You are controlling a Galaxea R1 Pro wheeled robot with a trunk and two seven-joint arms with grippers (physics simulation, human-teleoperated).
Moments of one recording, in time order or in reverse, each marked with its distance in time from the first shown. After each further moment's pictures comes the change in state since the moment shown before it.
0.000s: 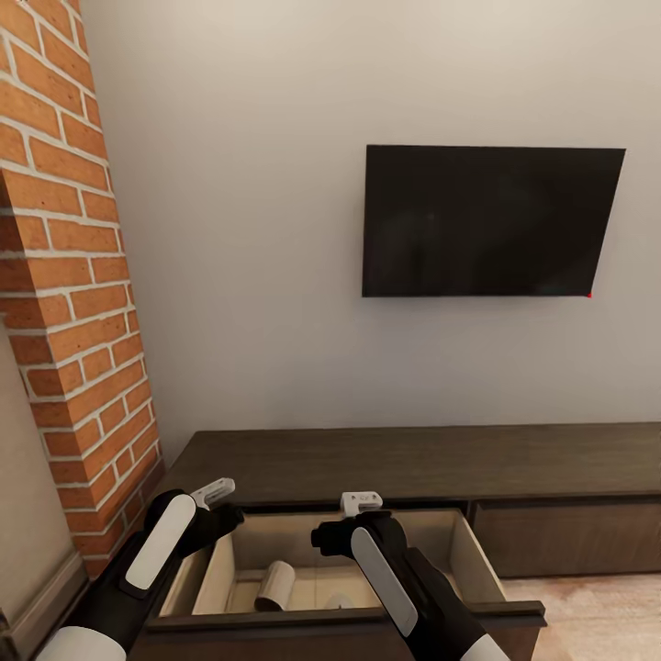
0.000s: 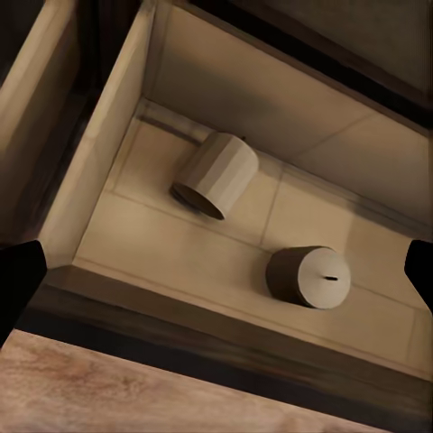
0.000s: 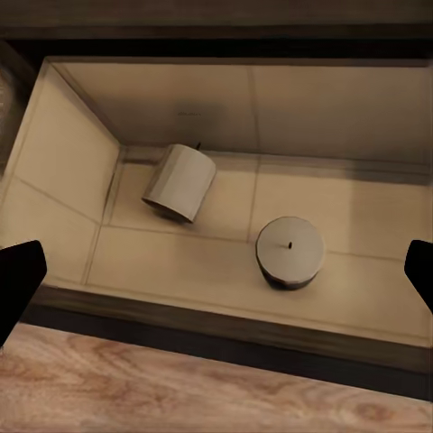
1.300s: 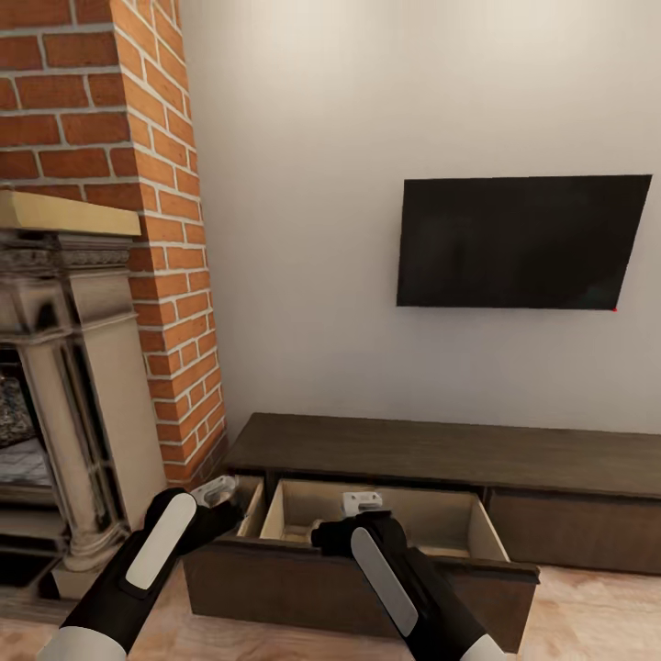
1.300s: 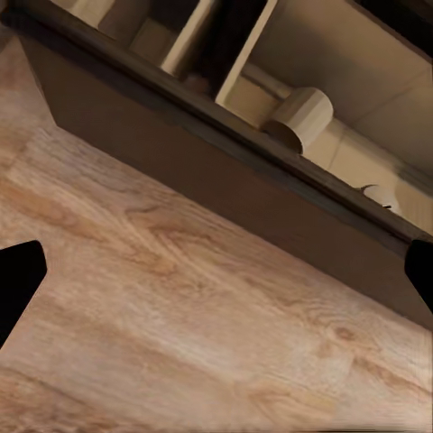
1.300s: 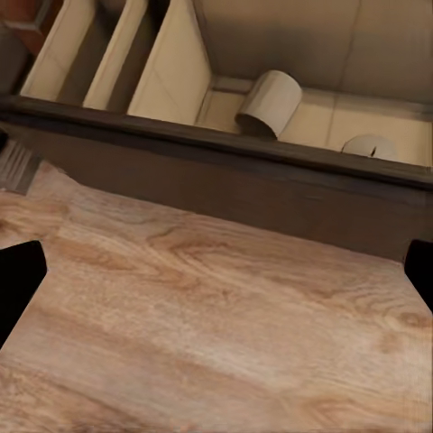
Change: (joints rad) left arm 0.000 -0.001 -0.001 -0.015 -0.009 -0.001 0.006; right arm 0.000 0.000 0.000 0.001 0.000 0.000 0.000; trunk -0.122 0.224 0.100
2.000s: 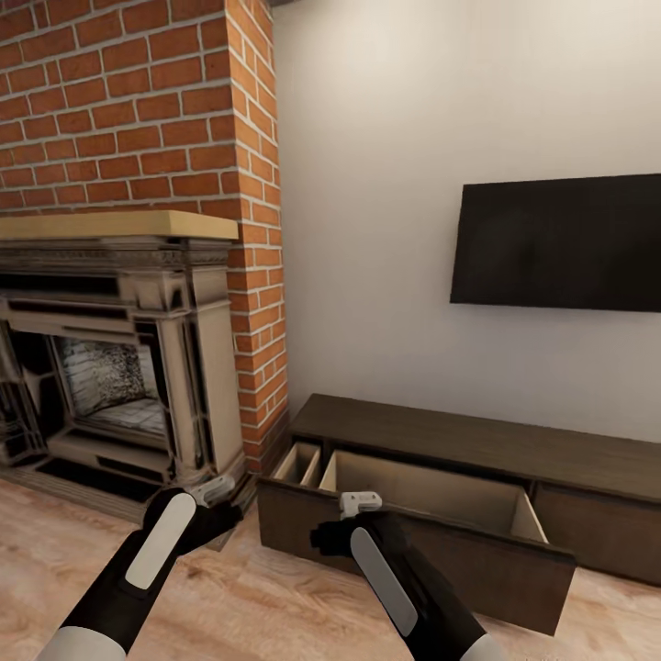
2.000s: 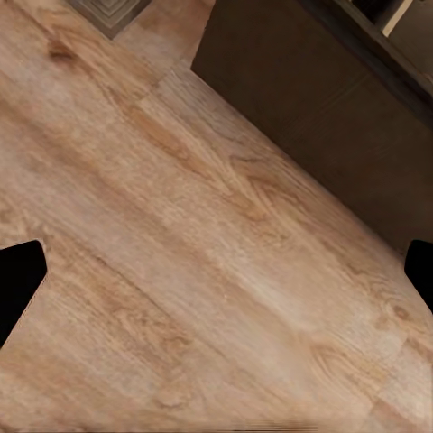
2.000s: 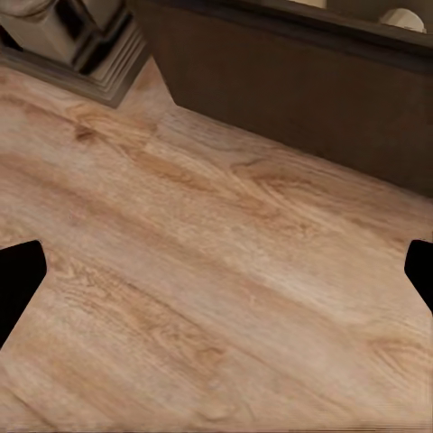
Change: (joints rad) left arm 0.000 0.002 0.000 0.000 -0.001 0.000 0.001; right arm 0.000 0.001 0.001 0.000 0.000 0.000 0.000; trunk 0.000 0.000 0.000
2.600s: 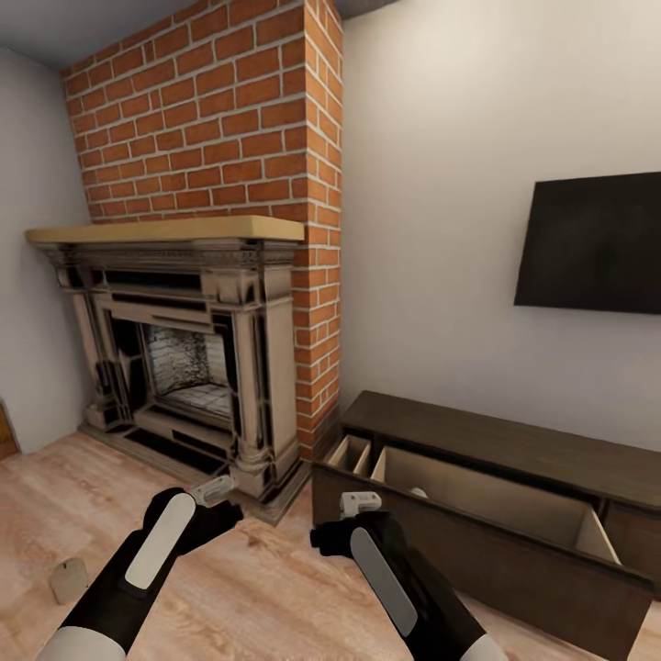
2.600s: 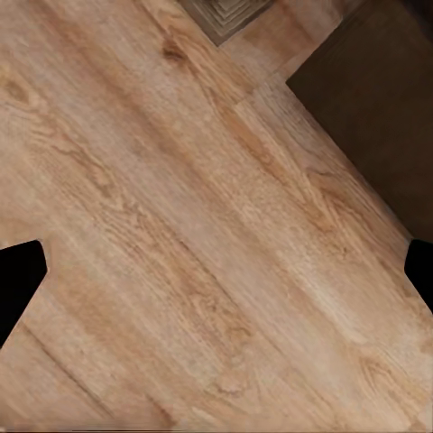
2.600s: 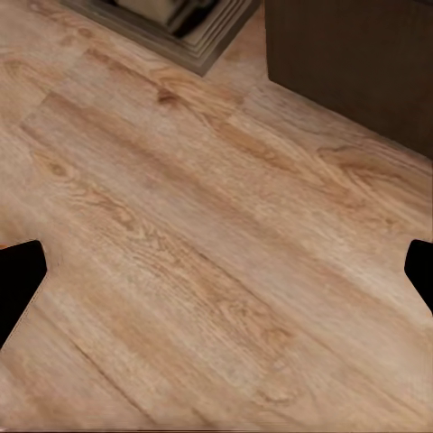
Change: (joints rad) left arm 0.000 0.001 0.001 0.000 0.000 0.000 -0.007; right arm 0.000 0.000 0.001 0.000 0.000 0.000 -0.002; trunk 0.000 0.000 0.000
